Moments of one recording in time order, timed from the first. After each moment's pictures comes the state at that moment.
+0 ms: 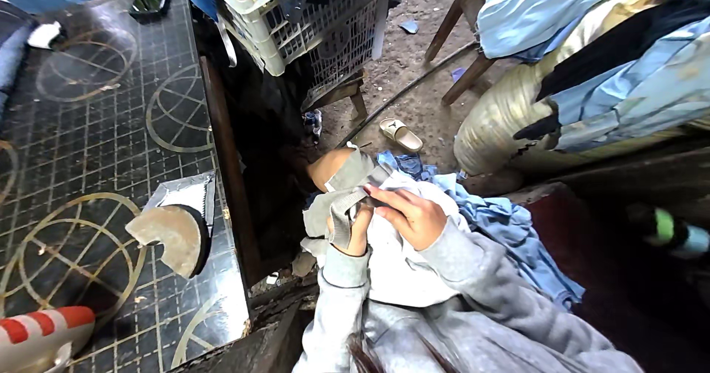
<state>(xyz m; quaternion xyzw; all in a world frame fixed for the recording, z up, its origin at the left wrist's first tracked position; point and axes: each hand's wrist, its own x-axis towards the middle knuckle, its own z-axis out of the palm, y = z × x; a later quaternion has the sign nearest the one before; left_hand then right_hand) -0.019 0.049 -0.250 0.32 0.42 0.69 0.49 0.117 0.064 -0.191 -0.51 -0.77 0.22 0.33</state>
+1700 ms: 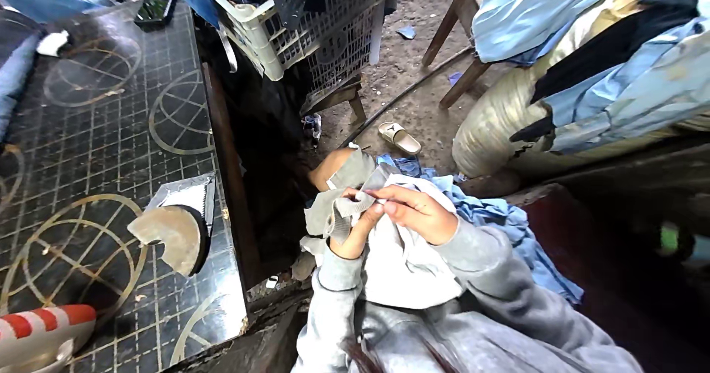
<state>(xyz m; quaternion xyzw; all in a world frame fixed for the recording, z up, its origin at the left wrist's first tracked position) -0.024 0.055 -0.213 0.39 0.32 0.66 0.55 0.132 0.077 -0.167 -0.35 -0.65 0.56 0.38</state>
